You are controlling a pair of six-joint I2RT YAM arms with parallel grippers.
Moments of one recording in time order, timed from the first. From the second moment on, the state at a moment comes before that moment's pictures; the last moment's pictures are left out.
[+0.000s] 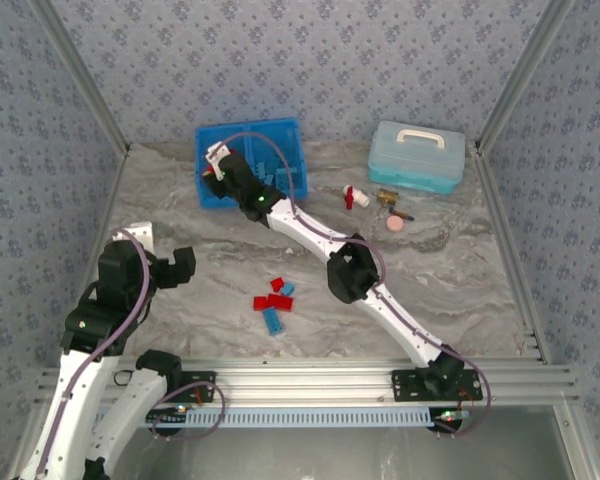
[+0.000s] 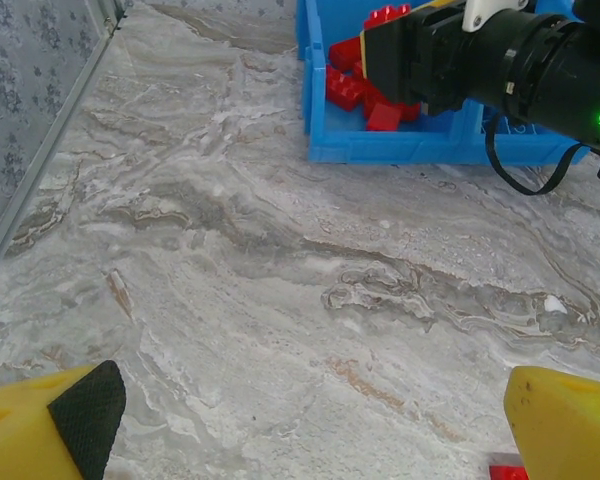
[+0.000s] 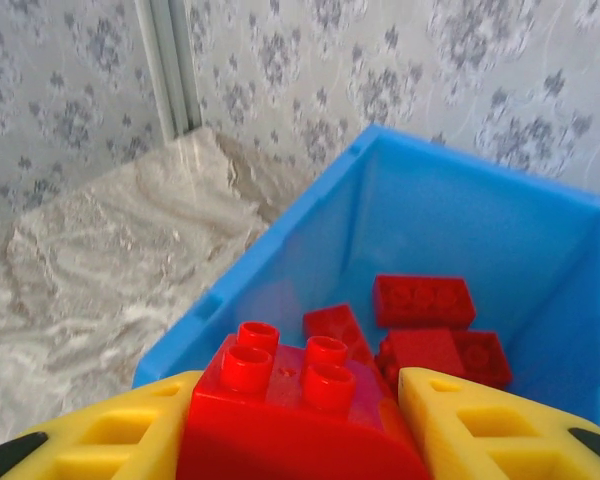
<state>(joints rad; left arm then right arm) -0.25 0.58 0.88 -0.89 -0.20 -0.26 0.83 2.78 2.72 -0.20 0.20 -0.02</state>
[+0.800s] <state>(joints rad) -0.19 0.71 0.85 -0.83 0.00 -0.30 0.88 1.85 1.96 -0.42 0.15 -0.01</state>
